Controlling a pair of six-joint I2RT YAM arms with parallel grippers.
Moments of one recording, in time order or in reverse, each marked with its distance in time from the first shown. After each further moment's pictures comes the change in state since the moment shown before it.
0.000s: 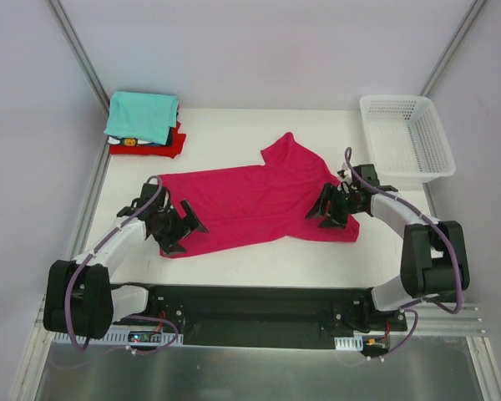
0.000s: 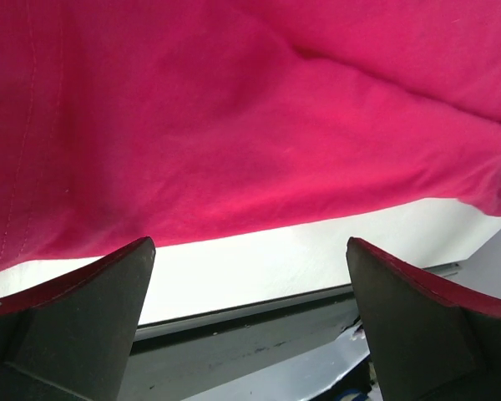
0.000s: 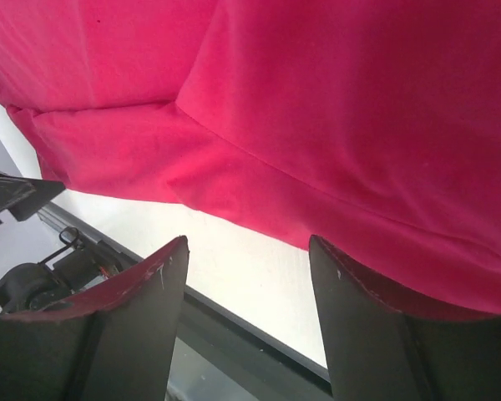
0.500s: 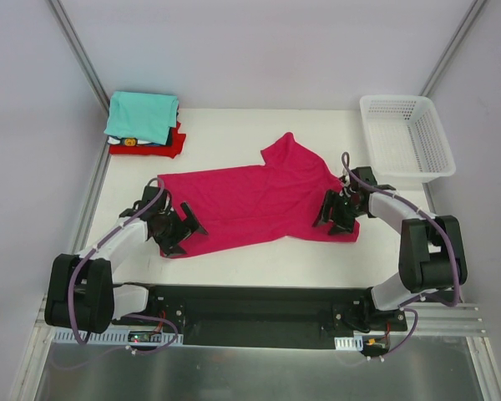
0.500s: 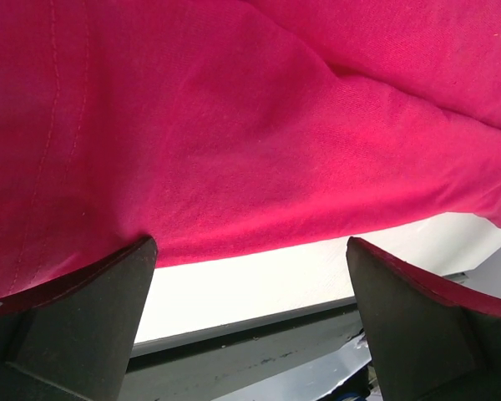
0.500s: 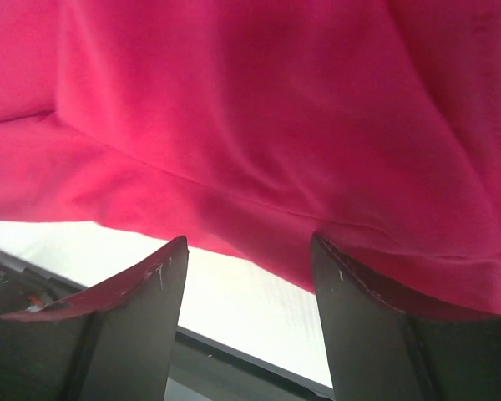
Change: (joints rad) left arm 0.000 0.063 -0.063 0.067 -0.013 0.001; right arm 0.002 0.066 -0.011 -0.048 0.130 -0.070
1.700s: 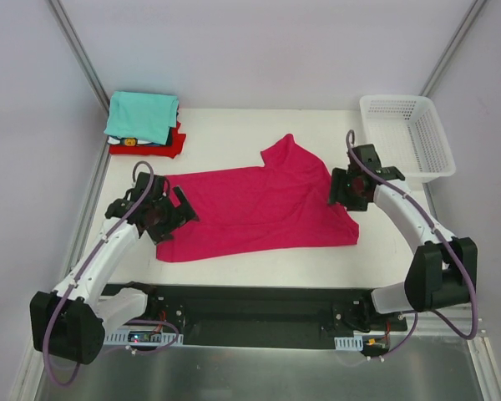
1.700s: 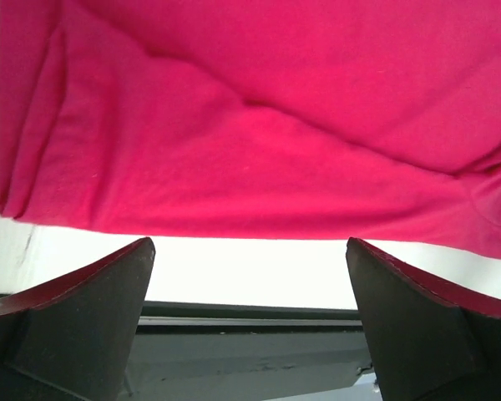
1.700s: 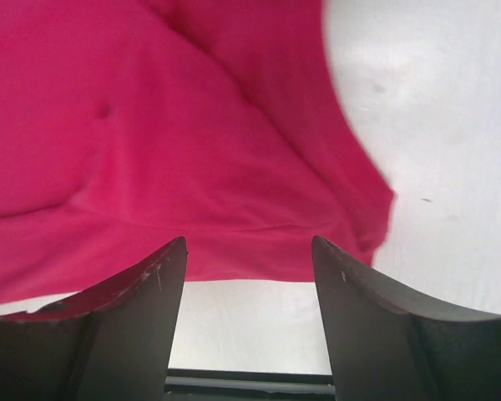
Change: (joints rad) left arm -0.080 -0.205 0.191 -0.293 -0.241 -0.014; right arm 0.060 -0.131 0.209 -0.221 0.439 -0.049
